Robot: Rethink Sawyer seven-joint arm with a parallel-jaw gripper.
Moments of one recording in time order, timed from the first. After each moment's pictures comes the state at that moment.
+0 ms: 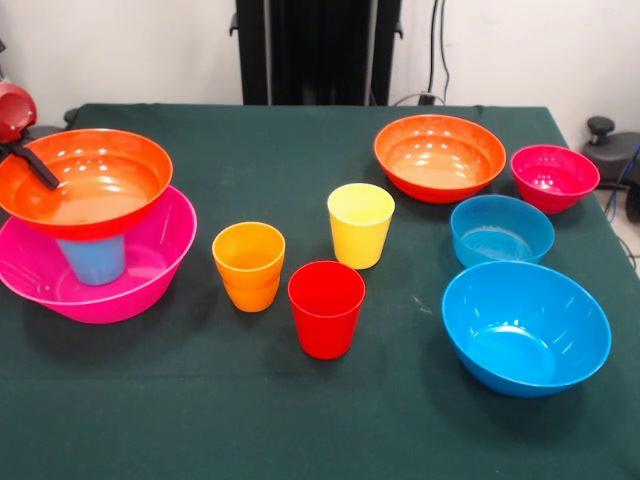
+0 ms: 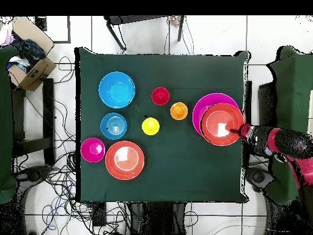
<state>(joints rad) -1.24 -0.34 0.56 1.44 -0.18 0.92 1.44</state>
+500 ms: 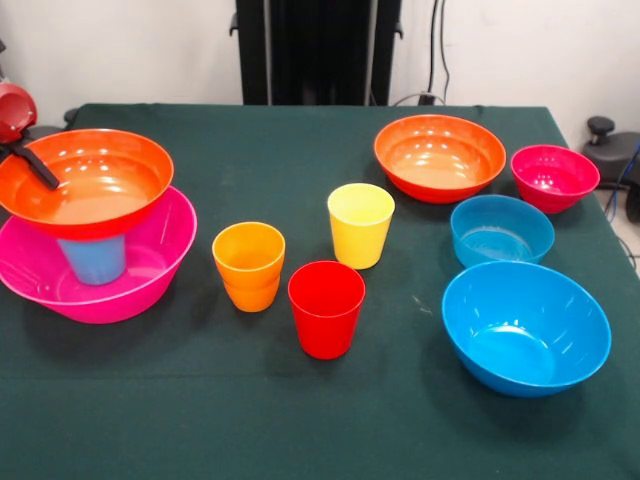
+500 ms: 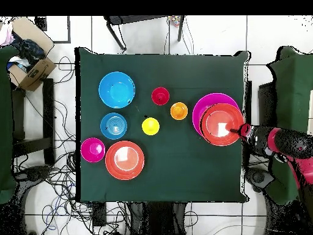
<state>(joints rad) -1.24 -0.34 0.57 1.44 -0.18 0.92 1.44</state>
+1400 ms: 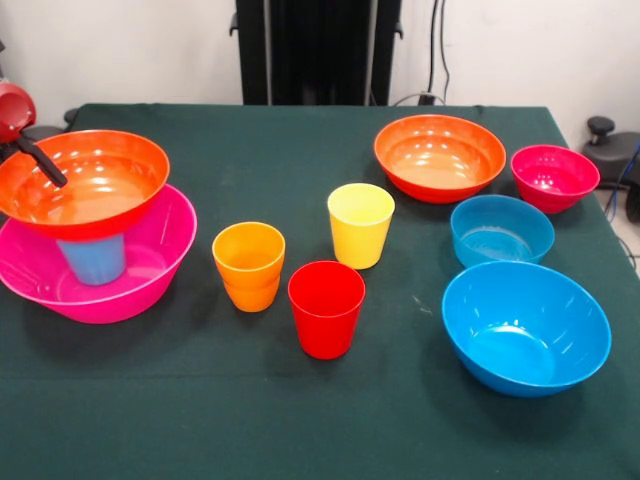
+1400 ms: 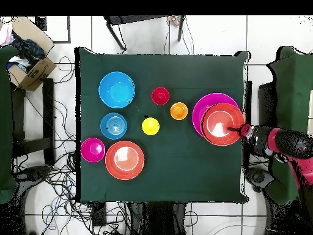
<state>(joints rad) -1.25 -0.34 0.57 1.44 -0.18 0.92 1.44</state>
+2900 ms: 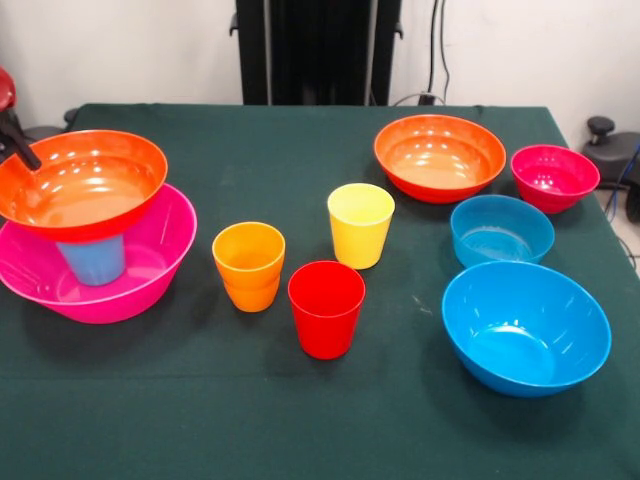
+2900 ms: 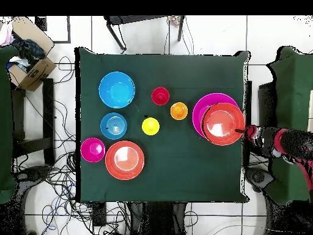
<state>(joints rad) -1.24 -0.42 0.57 1.44 -0.26 0.93 1.44</state>
